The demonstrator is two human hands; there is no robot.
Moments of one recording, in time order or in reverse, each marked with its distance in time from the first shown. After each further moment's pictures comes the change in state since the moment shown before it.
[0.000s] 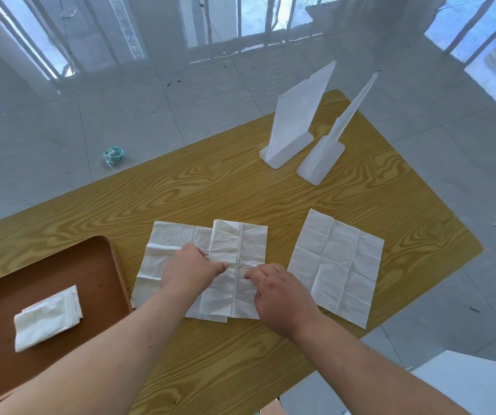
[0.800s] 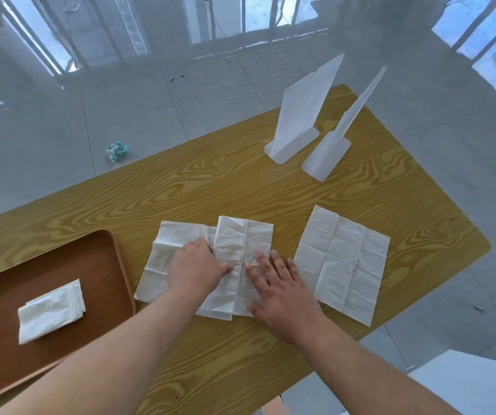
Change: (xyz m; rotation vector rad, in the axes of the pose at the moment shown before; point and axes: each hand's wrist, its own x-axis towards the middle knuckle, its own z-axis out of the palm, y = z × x) left_hand -0.003 -0.001 0.011 0.088 0.101 0.132; right_hand -0.006 0.013 0.028 -0.301 -0.202 0.038
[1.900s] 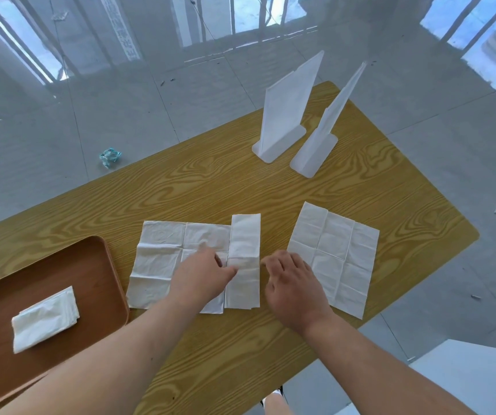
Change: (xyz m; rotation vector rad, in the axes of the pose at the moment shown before) left_hand -0.015 0.014 0.007 -0.048 -0.112 0.077; right_hand -0.016 0.015 -0.022 0.245 0.339 0.118
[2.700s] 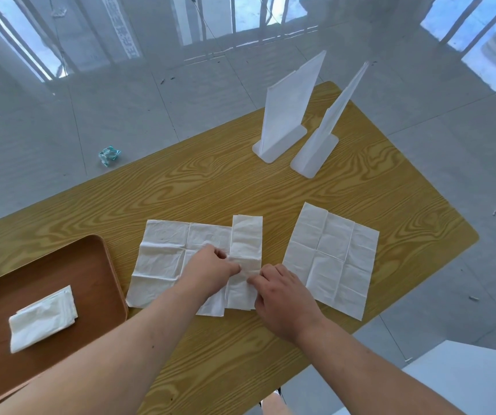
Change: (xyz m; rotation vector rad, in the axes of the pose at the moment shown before) left_hand 0.013 0.006 0.006 -0.450 -0.181 -0.164; right_hand -0.003 -0.011 0.007 -0.009 -0.147 -0.111
